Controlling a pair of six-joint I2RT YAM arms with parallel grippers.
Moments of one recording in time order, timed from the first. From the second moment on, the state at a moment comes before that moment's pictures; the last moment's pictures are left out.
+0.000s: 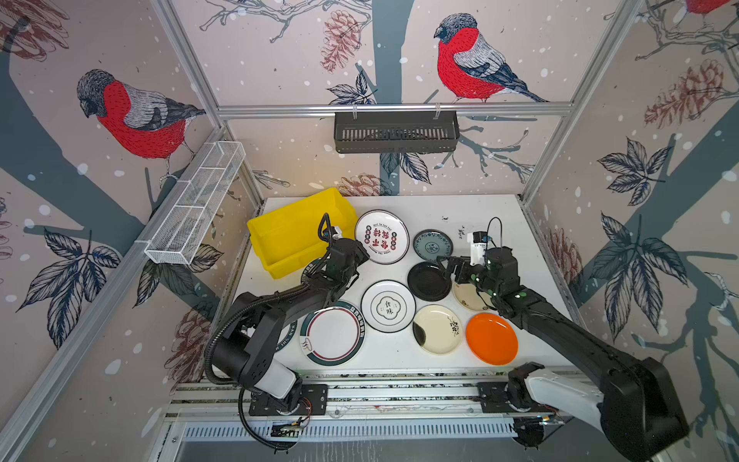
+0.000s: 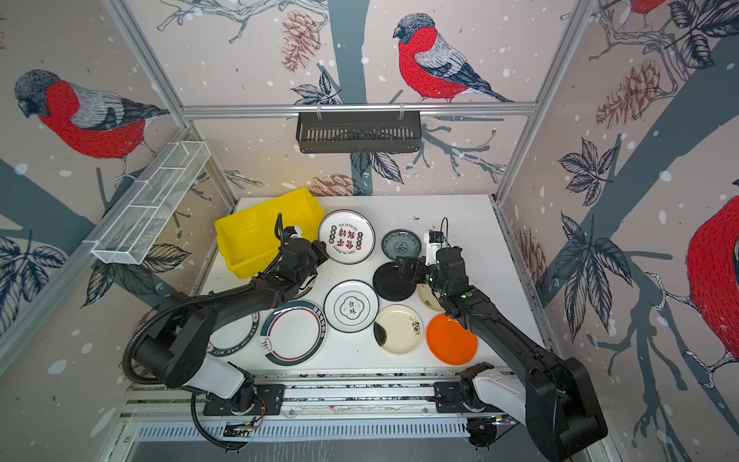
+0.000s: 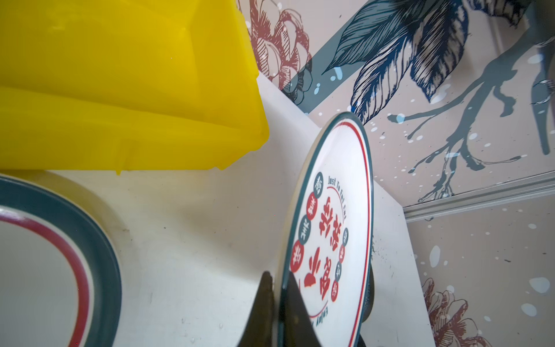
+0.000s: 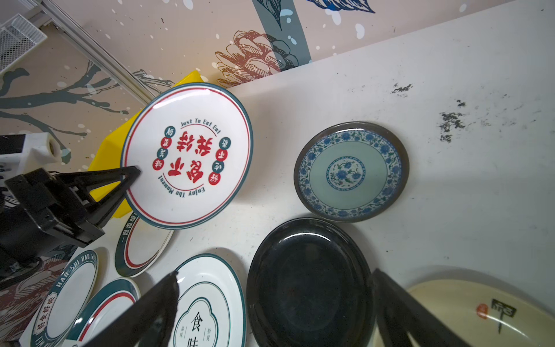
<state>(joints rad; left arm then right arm) -0.50 1.51 0.77 0.35 -0.20 -0.92 0.38 1.11 0.59 0.09 -0.20 0.42</state>
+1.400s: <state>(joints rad) -0.10 1.79 1.19 -0.03 -0.36 -0.76 0.38 1.03 0.58 0.08 -0.21 0.40</state>
